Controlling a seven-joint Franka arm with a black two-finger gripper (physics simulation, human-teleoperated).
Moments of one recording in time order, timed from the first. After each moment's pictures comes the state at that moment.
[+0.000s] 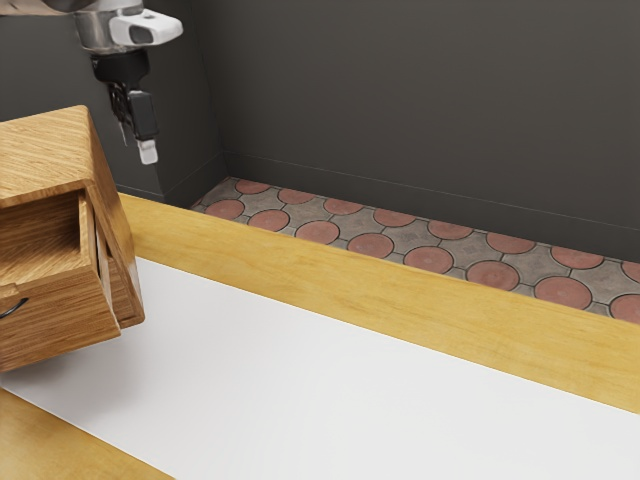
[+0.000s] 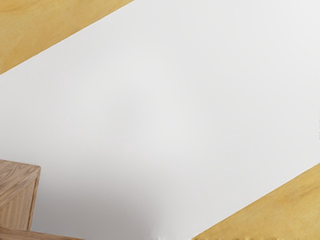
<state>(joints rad) 0.46 0.07 -0.39 -1.39 0.00 1.33 0.60</state>
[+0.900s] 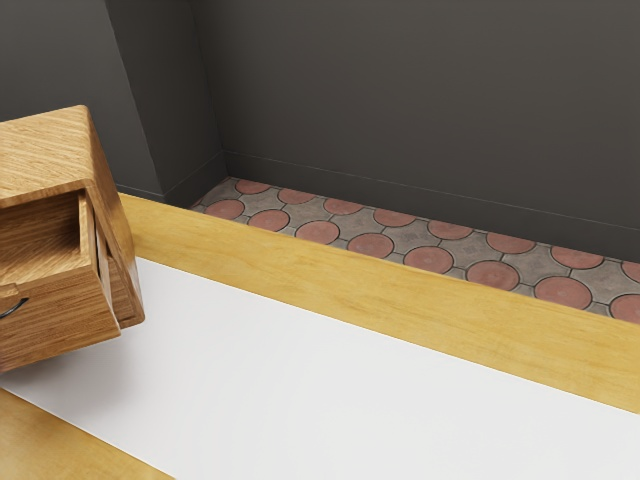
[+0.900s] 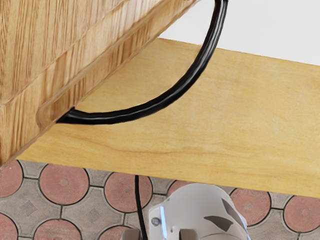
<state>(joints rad) 0.57 -0.79 0.01 -2.36 0.02 1.36 0.38</state>
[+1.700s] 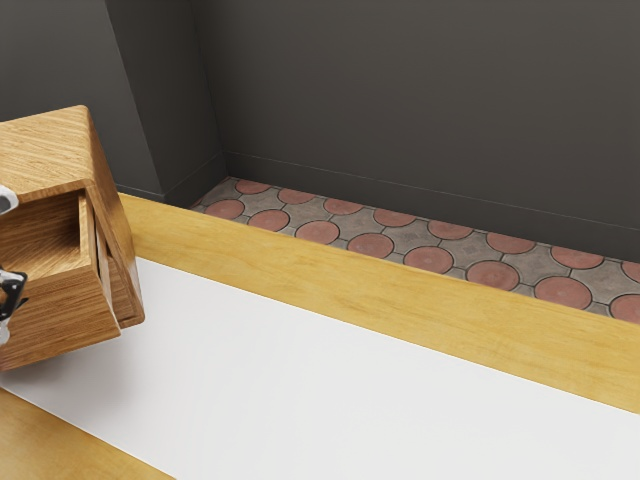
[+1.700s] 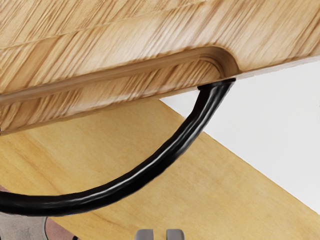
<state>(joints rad) 0.63 -0.89 -0.15 -2.58 -0.14 1.65 -0.11</state>
